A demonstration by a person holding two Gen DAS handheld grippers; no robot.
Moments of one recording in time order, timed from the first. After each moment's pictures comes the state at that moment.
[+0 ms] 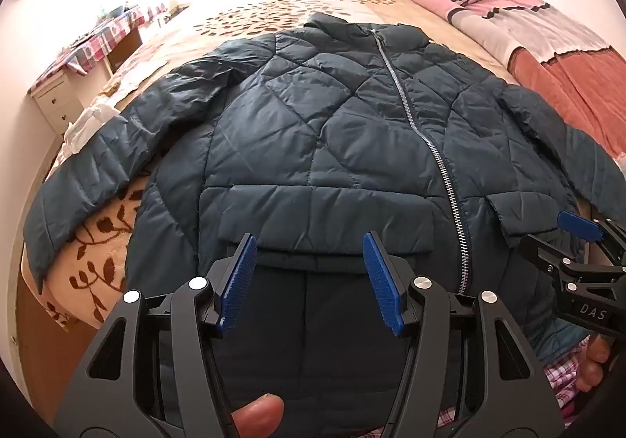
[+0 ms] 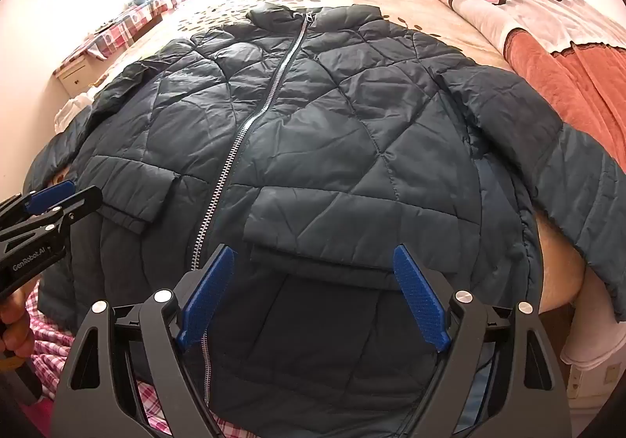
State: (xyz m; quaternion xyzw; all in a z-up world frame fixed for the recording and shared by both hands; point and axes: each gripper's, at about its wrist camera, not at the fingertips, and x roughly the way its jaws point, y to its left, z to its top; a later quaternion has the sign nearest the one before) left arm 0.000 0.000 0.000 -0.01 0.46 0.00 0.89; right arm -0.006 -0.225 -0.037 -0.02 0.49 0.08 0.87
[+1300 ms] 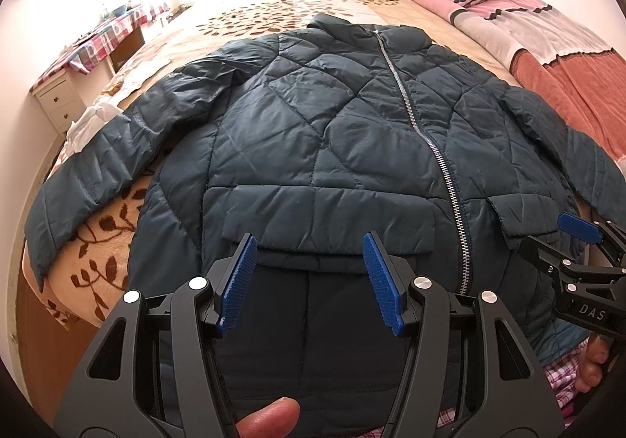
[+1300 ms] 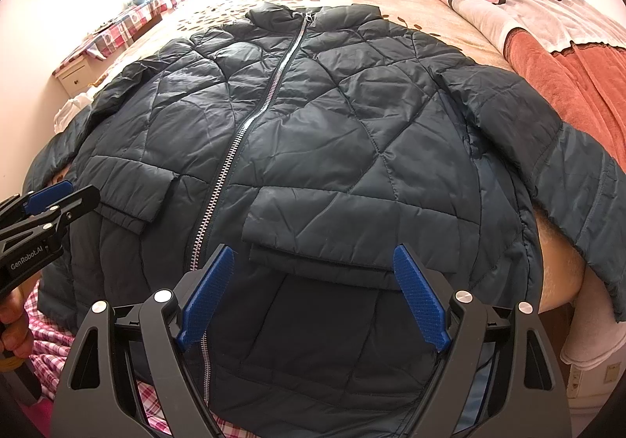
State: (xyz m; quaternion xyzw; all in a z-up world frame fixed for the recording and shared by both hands) left arm 0.000 0.000 0.000 -0.01 0.46 0.00 0.89; right arm -0.006 -0.225 -0.038 -0.02 0.49 0.08 0.87
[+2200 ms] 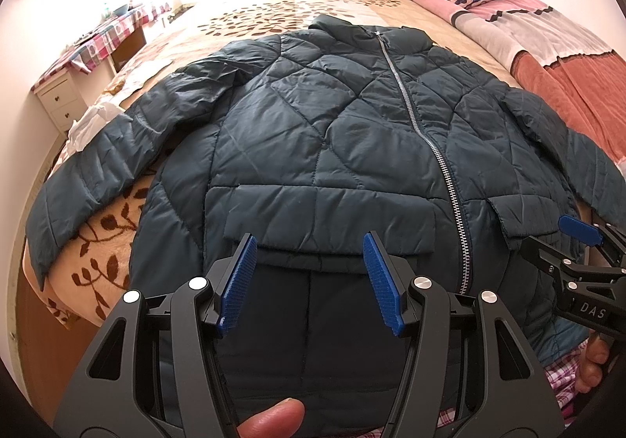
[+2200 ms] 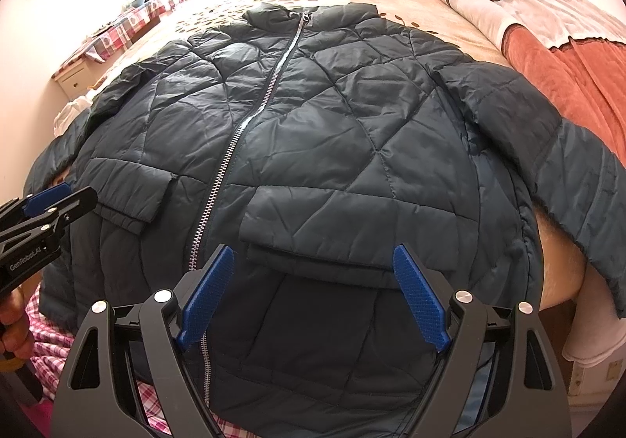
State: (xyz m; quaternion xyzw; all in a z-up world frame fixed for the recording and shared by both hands) left arm 0.000 0.000 0.000 -0.01 0.46 0.00 0.89; right arm -0.006 -0.228 -0.038 -0.02 0.49 0.08 0.87
